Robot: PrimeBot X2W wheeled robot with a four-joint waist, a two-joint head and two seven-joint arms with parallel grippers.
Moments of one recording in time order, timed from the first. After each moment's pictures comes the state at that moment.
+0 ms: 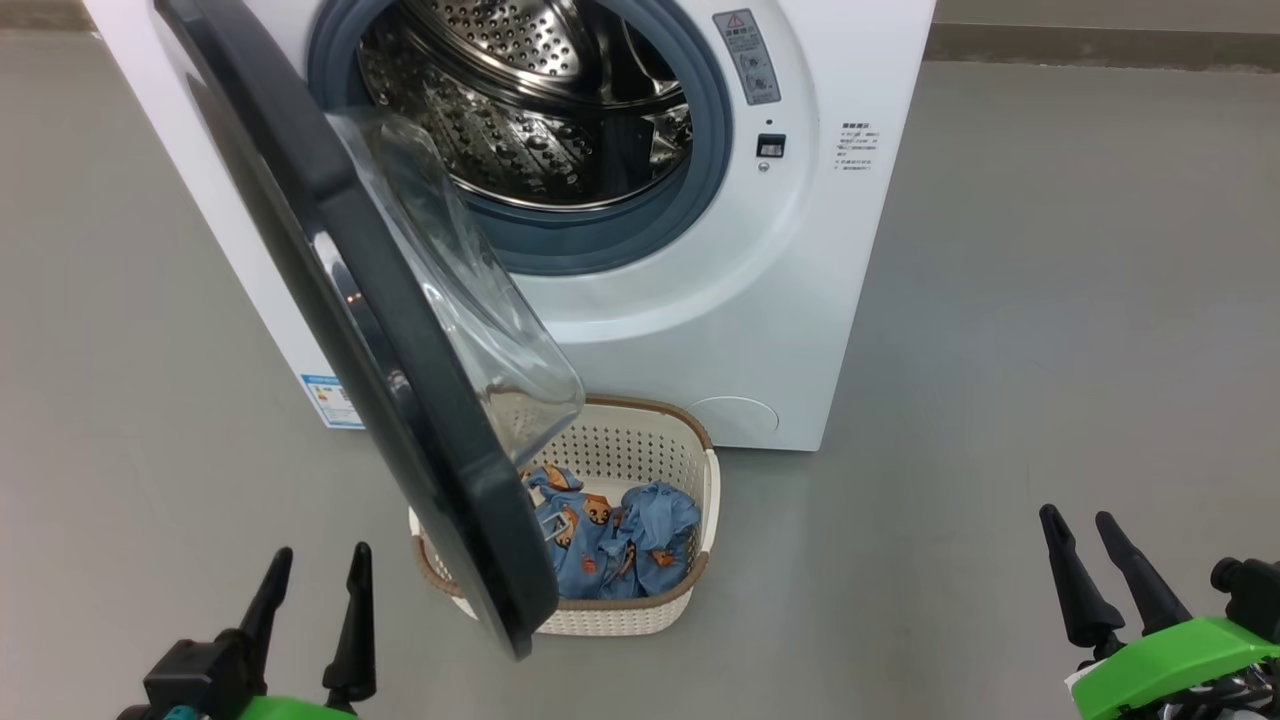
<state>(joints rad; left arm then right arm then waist) -0.02 0.07 -0.06 0.21 -0.27 -0.13 -0.26 -0.11 -0.33 0.14 0.39 0.78 0.13 -0.25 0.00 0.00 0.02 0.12</state>
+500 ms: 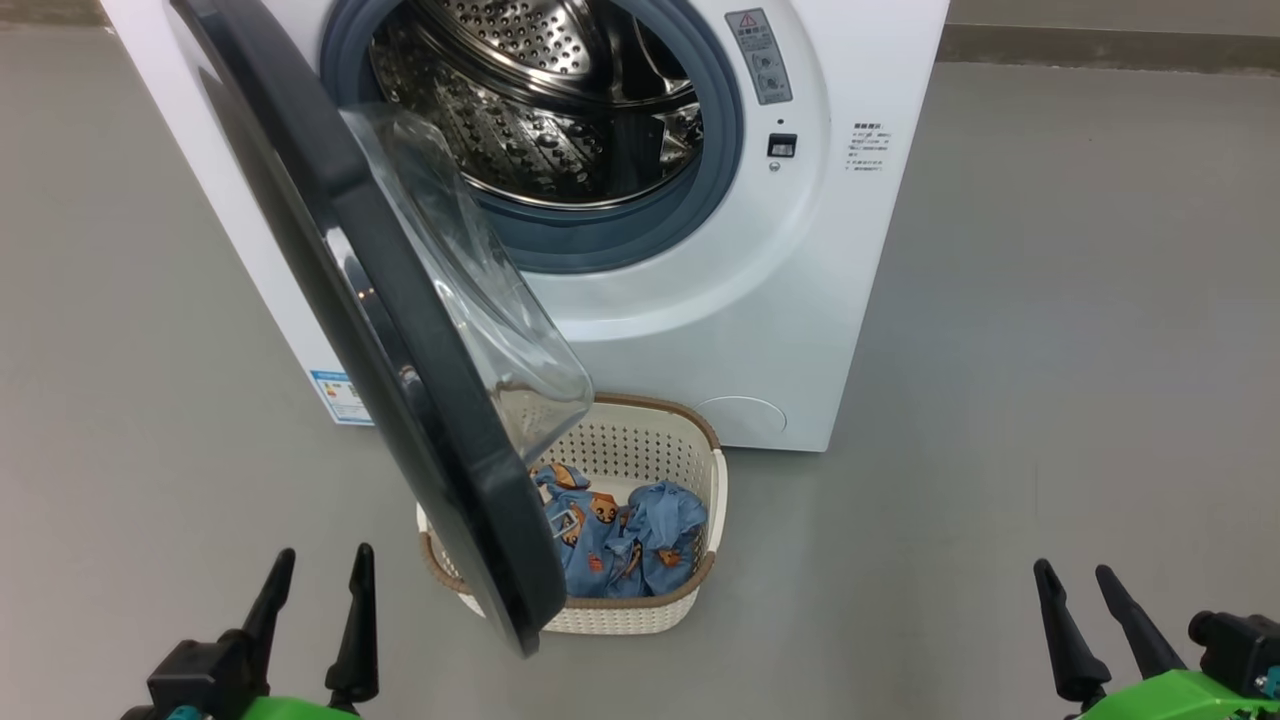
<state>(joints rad) -0.02 0.07 -0.06 0.21 -0.27 -0.13 -0.26 -0.03 -0.22 0.01 0.40 0.54 0.13 -0.25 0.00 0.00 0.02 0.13</state>
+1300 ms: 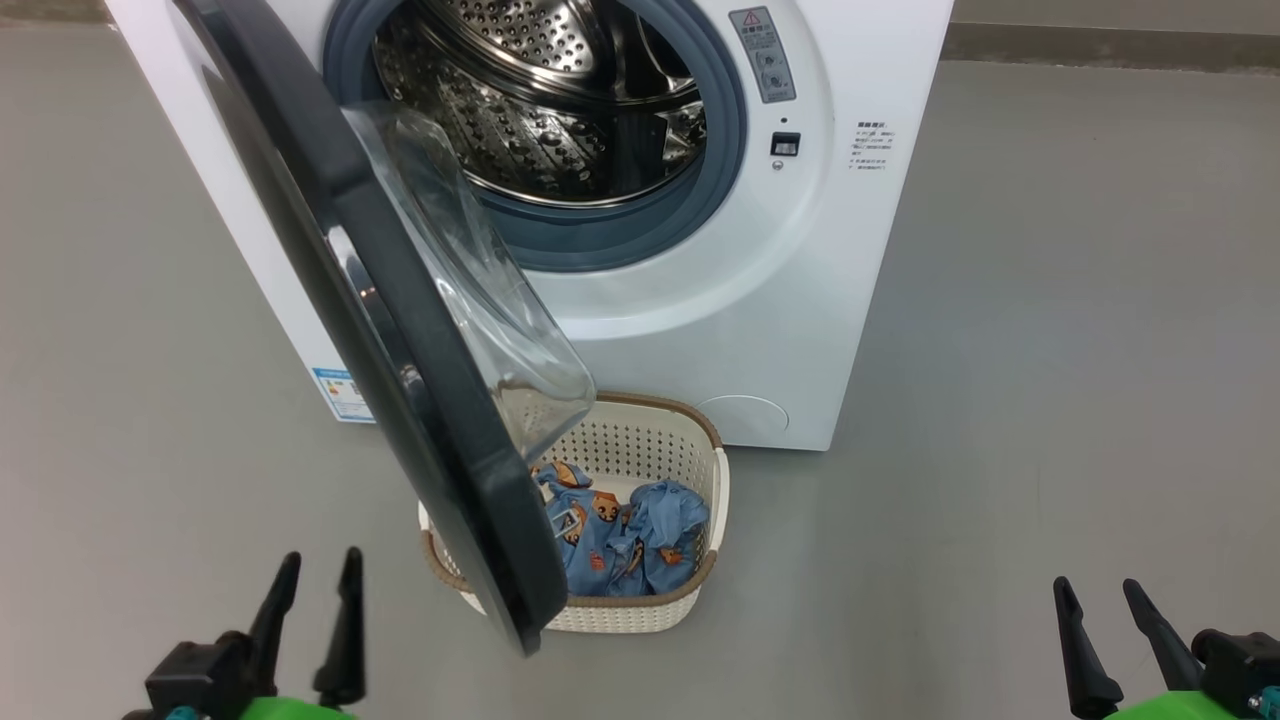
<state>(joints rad) -0.02 0.06 -0.06 0.22 -0.27 -0.13 -0.26 0.01 -0.14 -0.14 0.37 0.27 0.13 -0.25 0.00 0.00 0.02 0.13</state>
